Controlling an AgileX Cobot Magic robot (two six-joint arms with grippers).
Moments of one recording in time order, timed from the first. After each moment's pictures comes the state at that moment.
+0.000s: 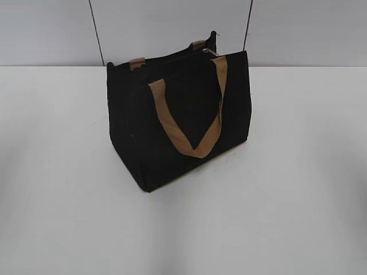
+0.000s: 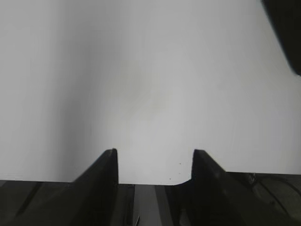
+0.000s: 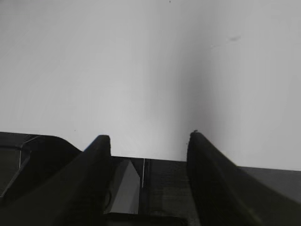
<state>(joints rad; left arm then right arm) -0.09 1.16 -1.01 -0.09 1.21 -0.09 -0.03 0.98 -0.92 0.12 1.21 -0.14</state>
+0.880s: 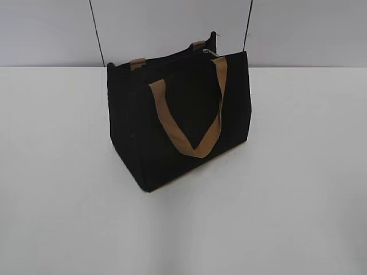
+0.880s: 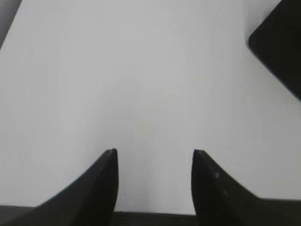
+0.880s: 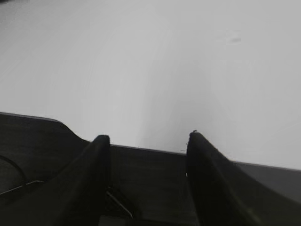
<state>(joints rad) -0.09 0.20 -0.55 0.04 1.09 -0.07 -0.03 0.18 -0.52 0.15 1.22 -0.21</state>
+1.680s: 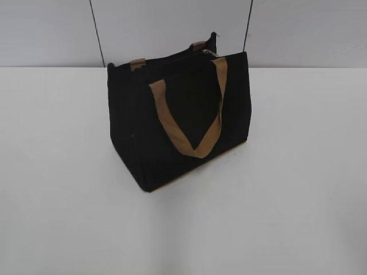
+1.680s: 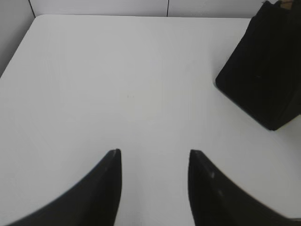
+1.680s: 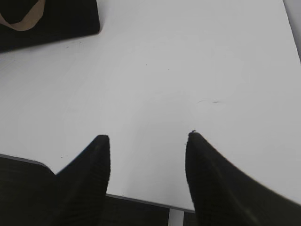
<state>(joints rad) -0.09 -0.01 -0.54 -0.03 1.07 0.00 -0.03 -0.01 -0.47 0.15 1.10 -0.29</state>
